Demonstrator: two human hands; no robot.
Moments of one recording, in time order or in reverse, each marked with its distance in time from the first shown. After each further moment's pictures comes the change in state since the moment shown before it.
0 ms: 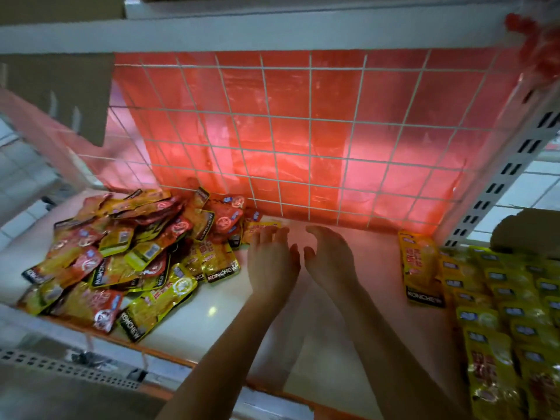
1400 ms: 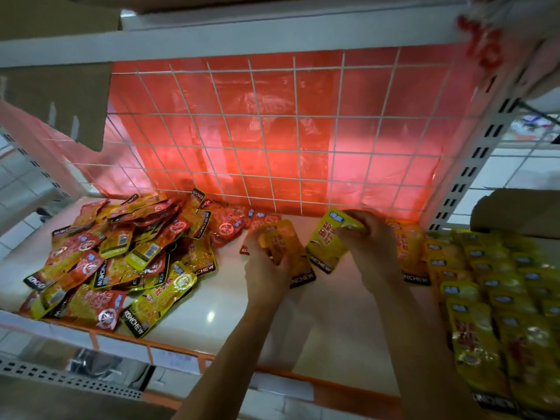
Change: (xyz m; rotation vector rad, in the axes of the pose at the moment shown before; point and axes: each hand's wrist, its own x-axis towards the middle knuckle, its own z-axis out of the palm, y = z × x) left_hand -0.038 0.010 -0.031 -0.713 -0.106 -0.406; right_hand -0.031 0.025 -0.051 0.748 0.313 0.203
